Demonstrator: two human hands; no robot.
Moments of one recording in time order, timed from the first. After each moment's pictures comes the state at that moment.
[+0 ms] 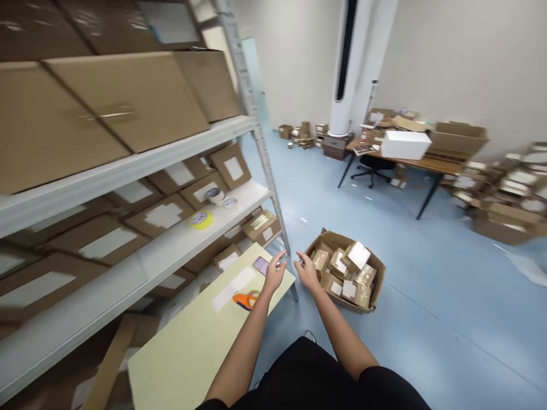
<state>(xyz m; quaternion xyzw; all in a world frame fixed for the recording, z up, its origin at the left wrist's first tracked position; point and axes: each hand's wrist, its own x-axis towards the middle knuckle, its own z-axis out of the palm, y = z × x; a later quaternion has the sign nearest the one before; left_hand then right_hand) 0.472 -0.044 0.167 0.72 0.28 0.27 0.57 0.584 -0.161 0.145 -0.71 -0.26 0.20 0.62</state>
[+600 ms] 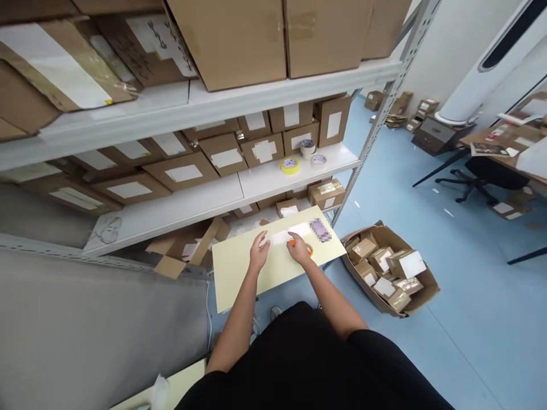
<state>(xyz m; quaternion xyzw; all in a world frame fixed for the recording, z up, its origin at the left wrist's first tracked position) 0.145 0.016 0.150 0.60 0.51 0.41 0.47 0.340 -0.025 0.103 -0.67 -0.51 0.31 0.44</state>
